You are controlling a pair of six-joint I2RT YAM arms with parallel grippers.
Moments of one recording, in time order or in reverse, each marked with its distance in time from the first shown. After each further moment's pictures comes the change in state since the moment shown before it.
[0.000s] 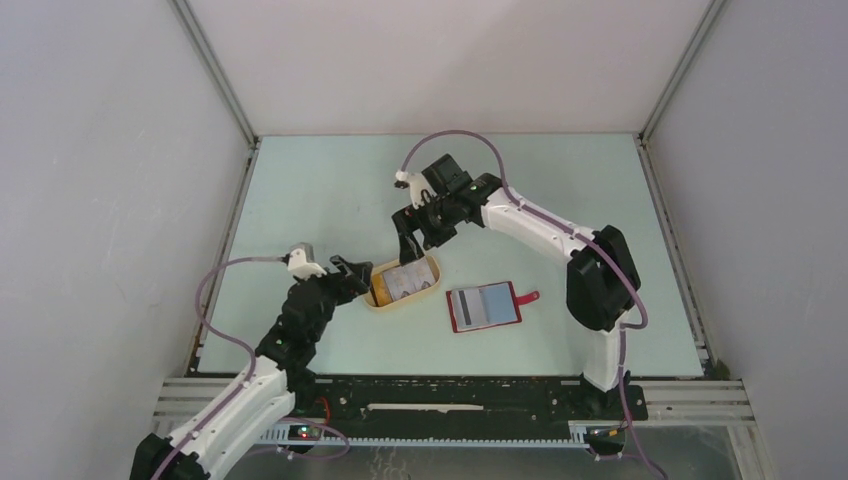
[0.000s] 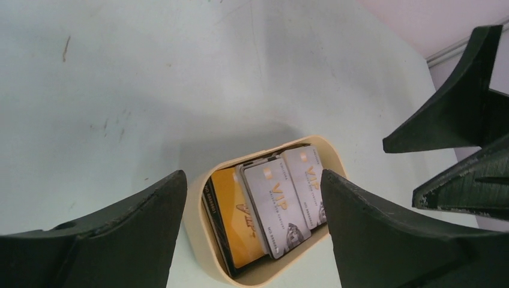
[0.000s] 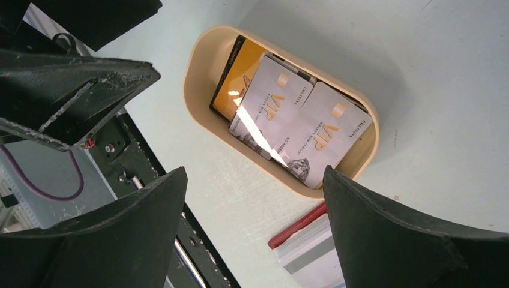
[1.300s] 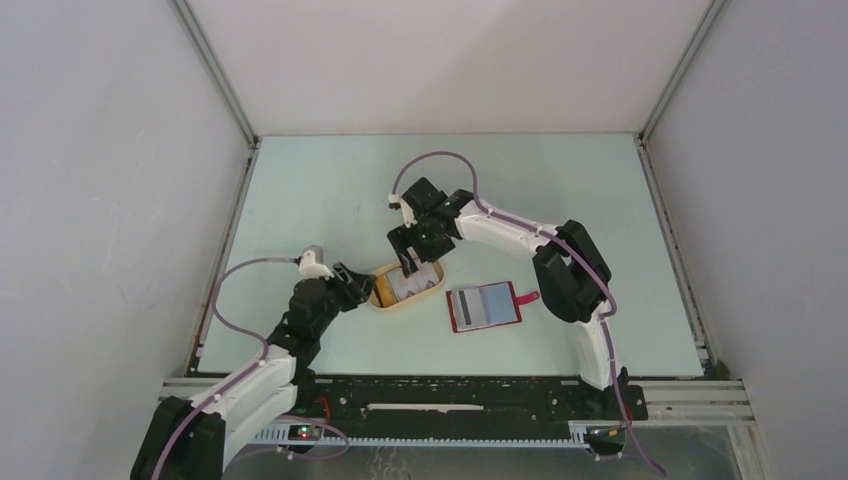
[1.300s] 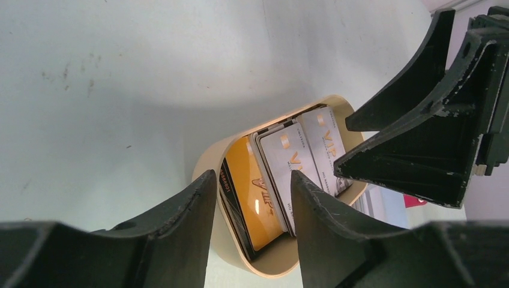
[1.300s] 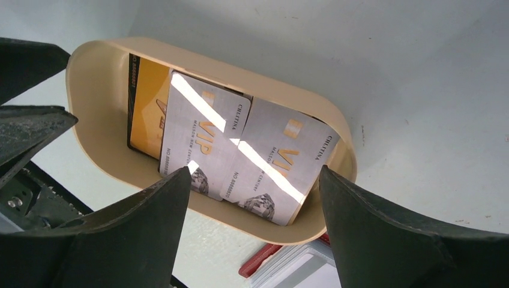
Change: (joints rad) left arm 0.113 0.235 -0.082 0.213 0.238 -0.075; right arm 0.072 0.161 0.014 -0.010 0.266 0.063
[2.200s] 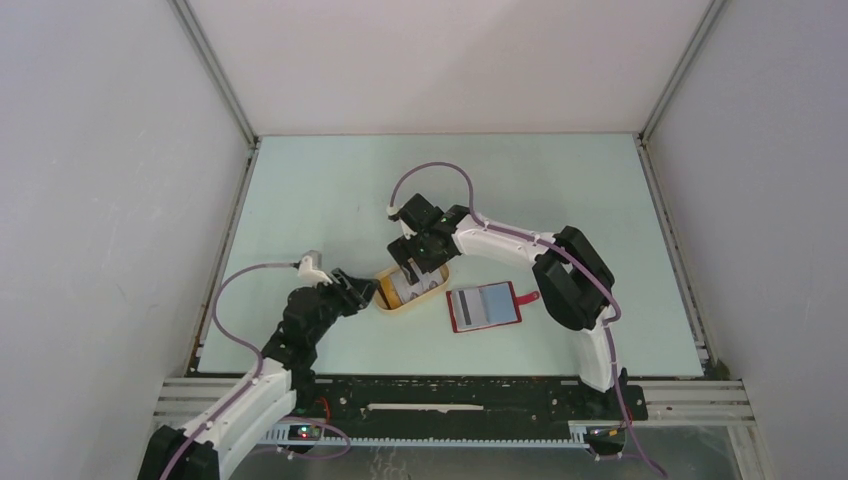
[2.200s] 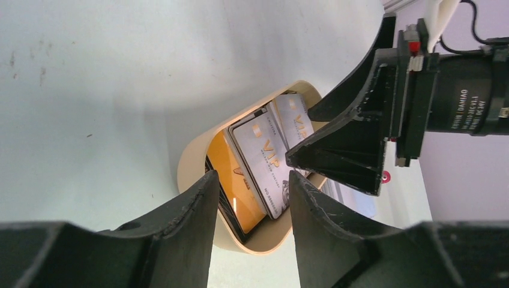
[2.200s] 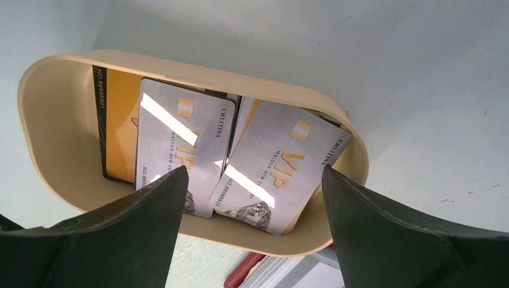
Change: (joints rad) left arm 0.000 -0.144 -0.044 -0.037 0.098 -0.033; right arm 0.062 -0.045 -0.113 0.074 0.190 0.006
